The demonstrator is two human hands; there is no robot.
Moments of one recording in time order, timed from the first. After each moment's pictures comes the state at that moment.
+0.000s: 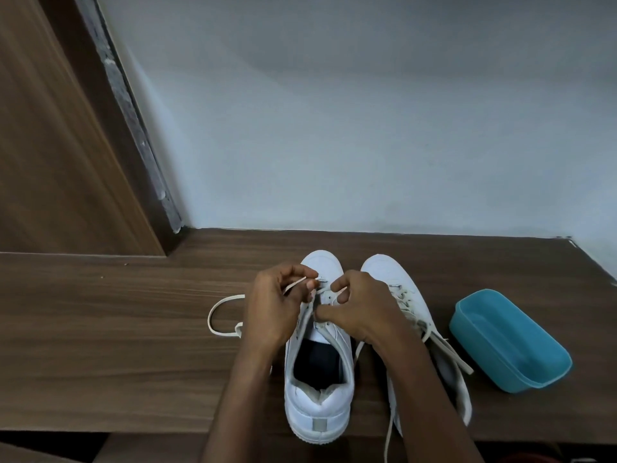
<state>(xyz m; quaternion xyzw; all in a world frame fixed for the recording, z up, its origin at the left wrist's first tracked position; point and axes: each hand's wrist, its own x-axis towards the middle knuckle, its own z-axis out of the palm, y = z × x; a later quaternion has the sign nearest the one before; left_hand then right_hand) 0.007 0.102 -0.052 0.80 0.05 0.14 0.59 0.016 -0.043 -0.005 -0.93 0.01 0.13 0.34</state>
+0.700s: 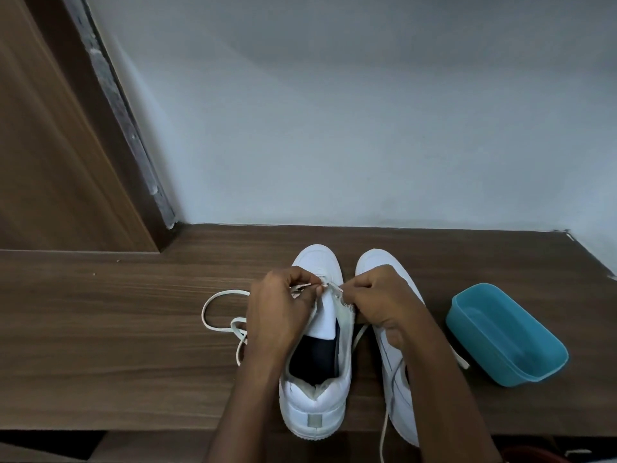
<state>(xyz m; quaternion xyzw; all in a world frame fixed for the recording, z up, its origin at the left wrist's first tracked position) 0.007 0.086 -0.059 0.87 0.07 0.17 0.45 0.034 -0.069 -0.027 -0.85 0.07 0.13 0.50</state>
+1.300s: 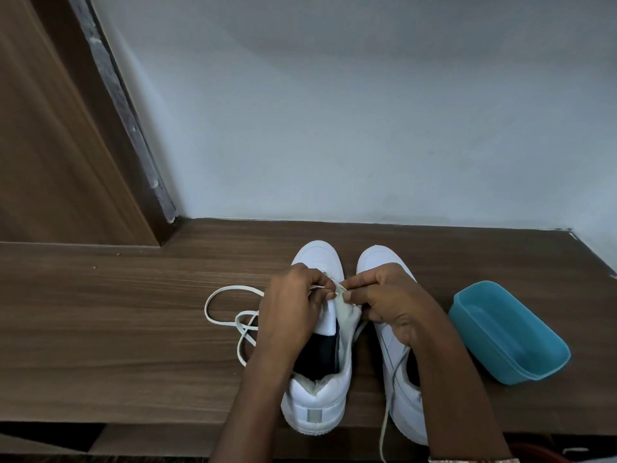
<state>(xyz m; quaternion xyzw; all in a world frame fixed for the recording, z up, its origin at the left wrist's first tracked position) 0.010 0.077 -0.063 0.92 0.01 0.14 0.37 0.041 -0.083 -0.035 -0.77 0.08 0.20 0.61</state>
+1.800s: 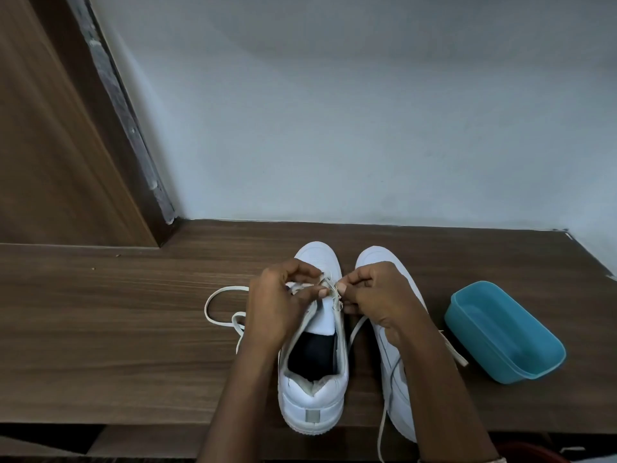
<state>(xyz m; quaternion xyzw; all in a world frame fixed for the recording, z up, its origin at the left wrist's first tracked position) 0.009 0.090 -0.059 0.84 0.06 0.13 0.53 0.034 -0.072 -0.035 -0.80 0.05 0.11 0.59</state>
